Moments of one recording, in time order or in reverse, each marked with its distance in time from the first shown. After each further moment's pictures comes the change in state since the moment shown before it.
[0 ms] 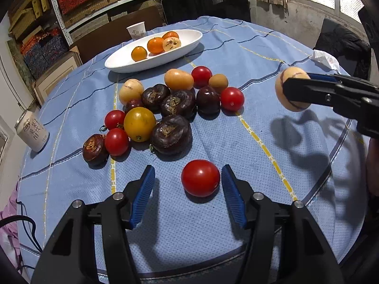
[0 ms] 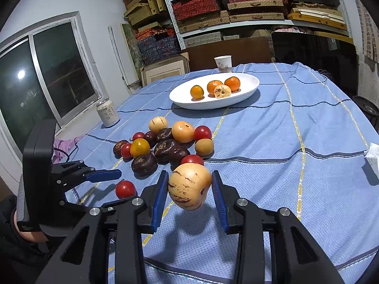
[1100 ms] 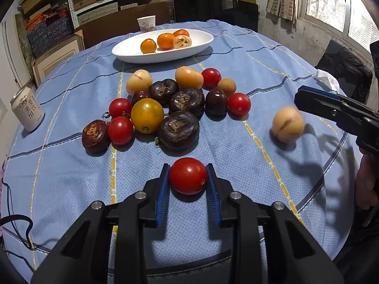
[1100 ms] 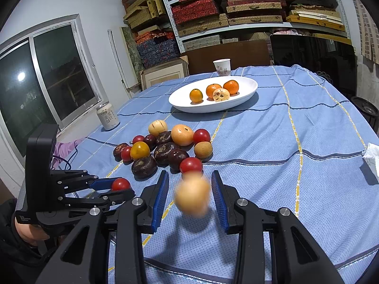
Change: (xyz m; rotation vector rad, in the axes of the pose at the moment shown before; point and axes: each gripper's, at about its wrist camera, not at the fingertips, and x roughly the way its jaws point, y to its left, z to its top) left arm -0.004 0.019 -0.007 -0.125 -0.005 -0.070; right arm -0.004 -0.002 0.001 0.005 -0.019 -0.001
